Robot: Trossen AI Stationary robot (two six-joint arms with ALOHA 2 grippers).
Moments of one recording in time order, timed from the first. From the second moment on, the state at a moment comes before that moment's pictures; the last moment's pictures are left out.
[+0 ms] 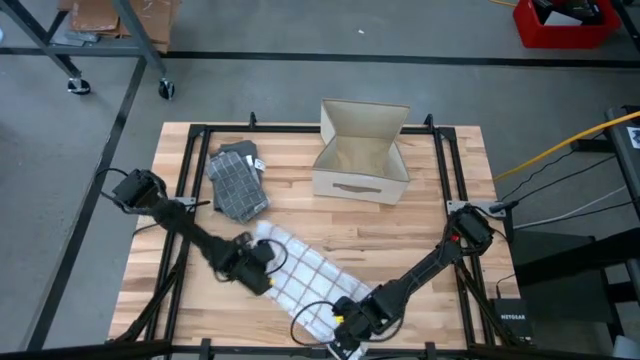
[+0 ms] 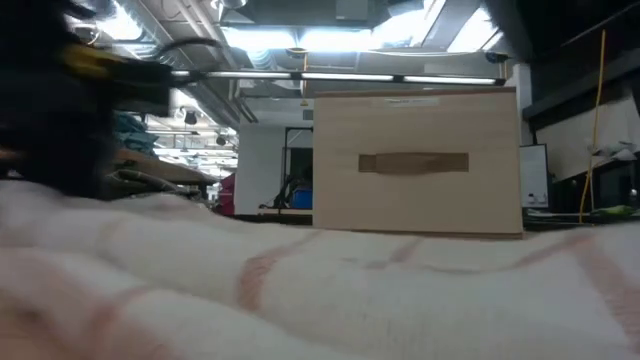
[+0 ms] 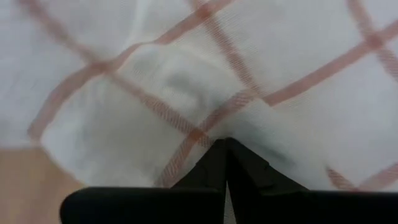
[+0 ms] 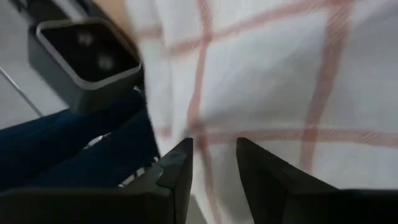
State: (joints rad) left arm -0.59 1.71 0.88 -0.57 -0.36 -1.05; right arm 0.68 2.13 1.54 -0.49 -0.19 1.52
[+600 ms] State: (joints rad) left arm -0.06 1.71 0.87 -0.34 -0.43 -0.30; right arm 0.72 2.13 1.54 -0.45 0.16 1.84
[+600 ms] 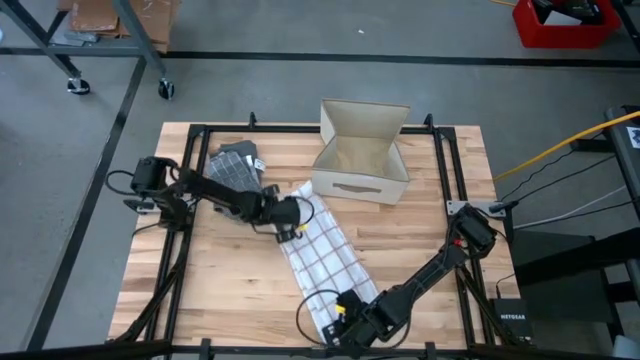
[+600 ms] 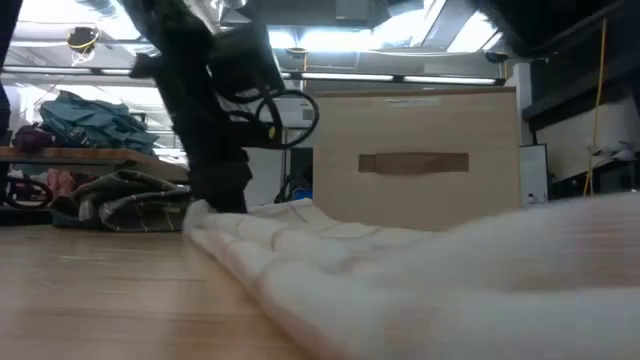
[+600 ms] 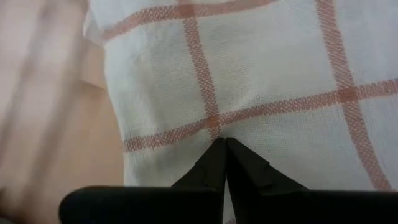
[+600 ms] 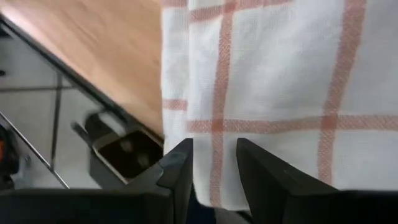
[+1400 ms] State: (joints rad) left arm -0.08 1.18 0.87 -0.56 -0.25 -0.28; right arm 0.57 2.13 1.73 -0.49 0.17 1.08
